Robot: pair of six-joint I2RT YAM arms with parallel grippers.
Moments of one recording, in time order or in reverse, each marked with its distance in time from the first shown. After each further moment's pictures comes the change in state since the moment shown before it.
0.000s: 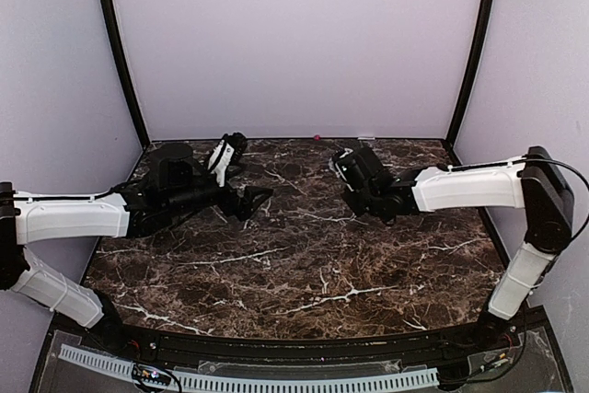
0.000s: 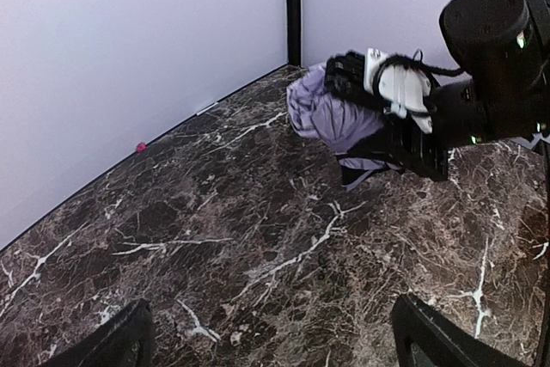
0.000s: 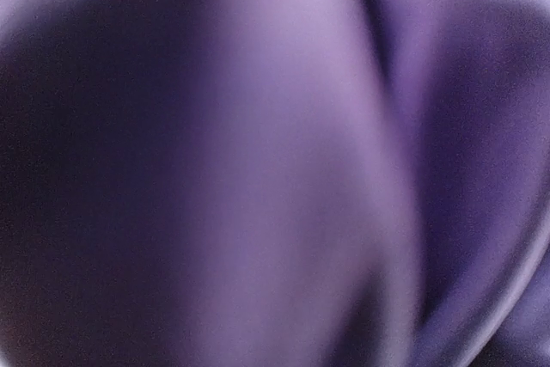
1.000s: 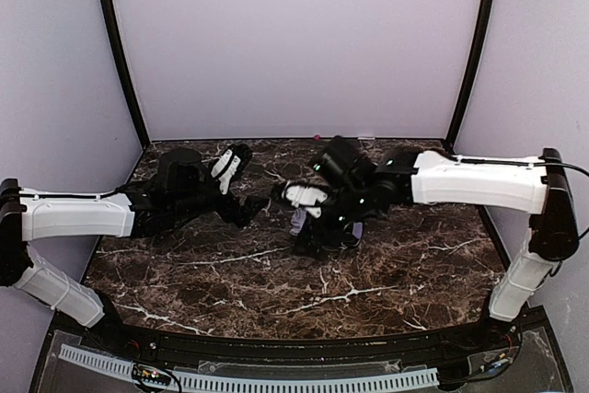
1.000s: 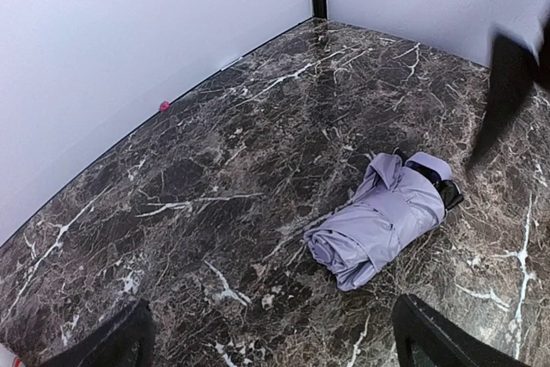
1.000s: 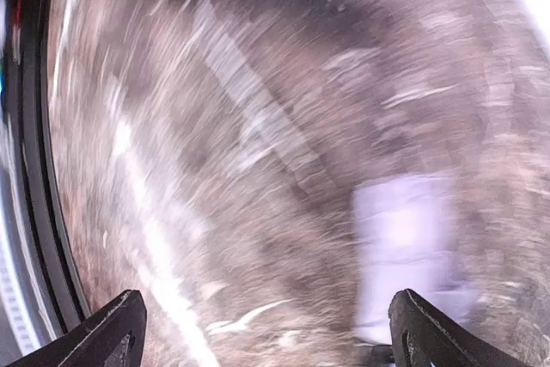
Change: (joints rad) left arm 0.001 0.034 0.002 -0.085 -0.104 0.077; right arm 0.216 0.022 0.275 -0.457 -0.725 -0.117
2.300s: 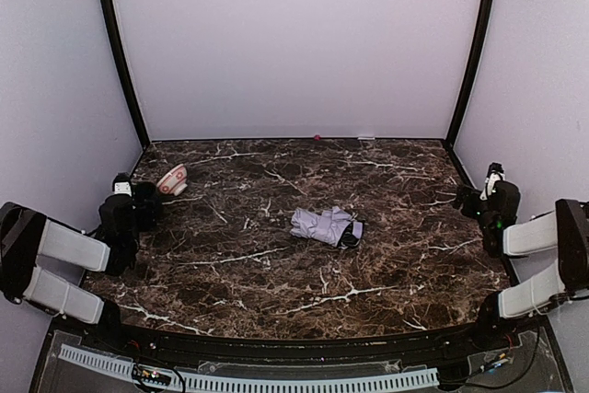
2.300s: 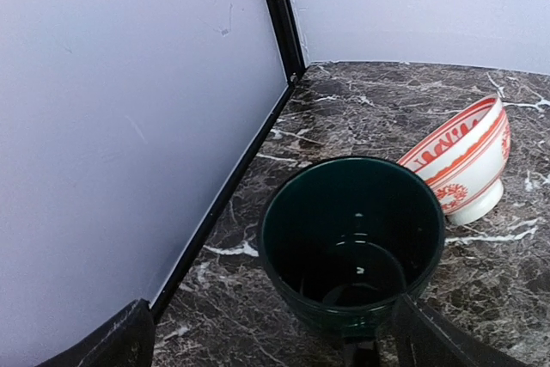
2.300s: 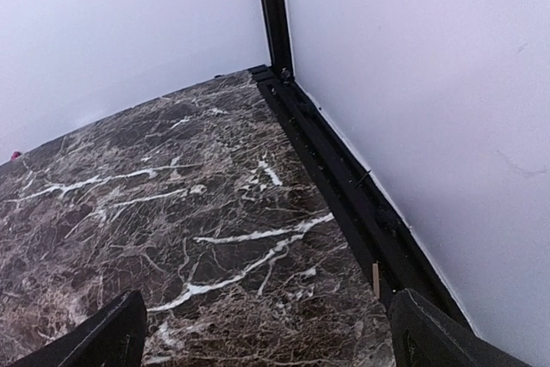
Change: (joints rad) left arm 0.573 -0.076 -0.554 0.525 -0.647 -0.130; right arm -1.199 -0.403 -1.091 1.340 0.149 0.391
